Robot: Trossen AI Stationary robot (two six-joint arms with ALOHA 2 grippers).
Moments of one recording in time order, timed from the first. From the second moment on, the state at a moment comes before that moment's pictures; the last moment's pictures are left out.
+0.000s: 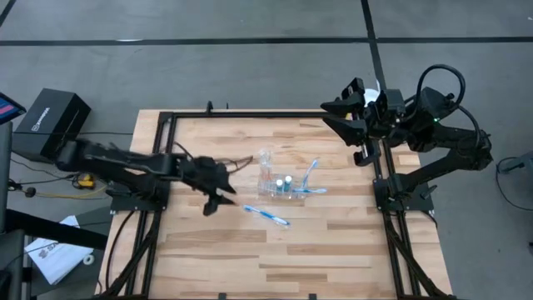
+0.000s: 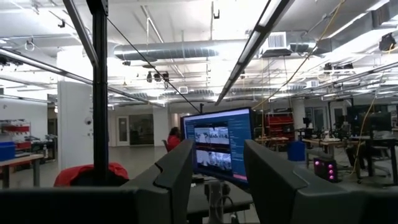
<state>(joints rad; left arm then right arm) -0.05 1.10 0.69 -0.29 0.15 -0.20 0.09 1.17 1.51 0.09 0.05 0.03</state>
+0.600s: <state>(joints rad) -0.11 1.51 0.67 -0.06 0.08 -0.08 0.08 1.17 1.51 0.09 0.06 0.08</state>
